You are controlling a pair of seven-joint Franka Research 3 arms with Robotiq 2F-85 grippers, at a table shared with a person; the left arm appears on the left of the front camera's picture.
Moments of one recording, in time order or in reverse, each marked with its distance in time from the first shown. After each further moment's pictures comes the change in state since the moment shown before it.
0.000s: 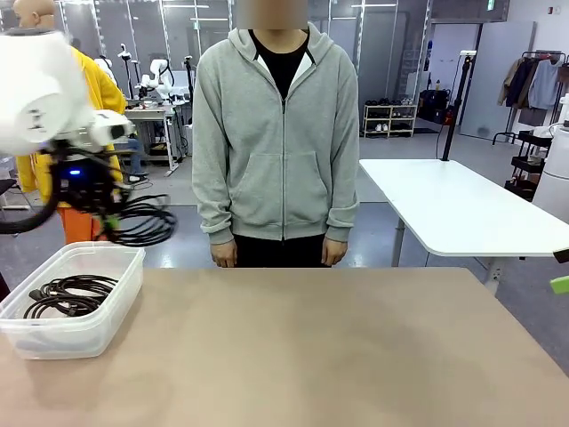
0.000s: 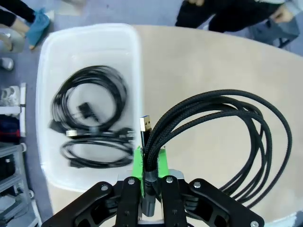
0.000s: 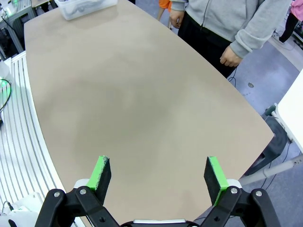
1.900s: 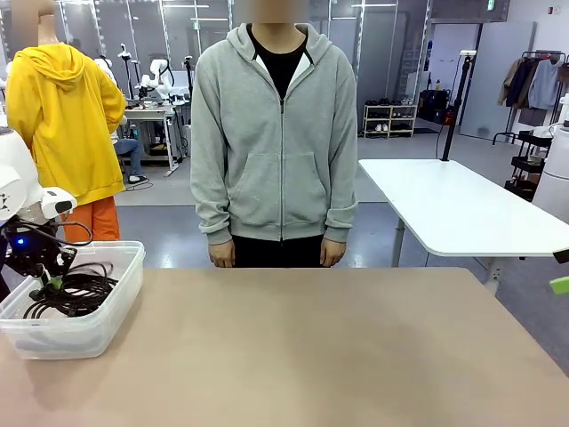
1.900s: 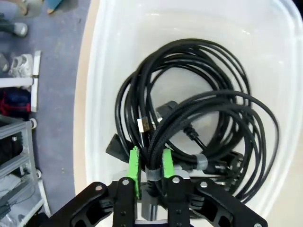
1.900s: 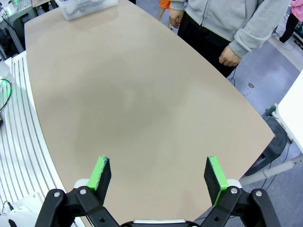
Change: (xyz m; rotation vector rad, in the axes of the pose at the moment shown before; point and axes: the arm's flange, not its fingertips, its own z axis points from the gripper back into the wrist) left arm -0.013 0.131 -0.154 0.103 0.144 0.079; right arm 0.000 0.000 0.000 0.002 -0.001 0.001
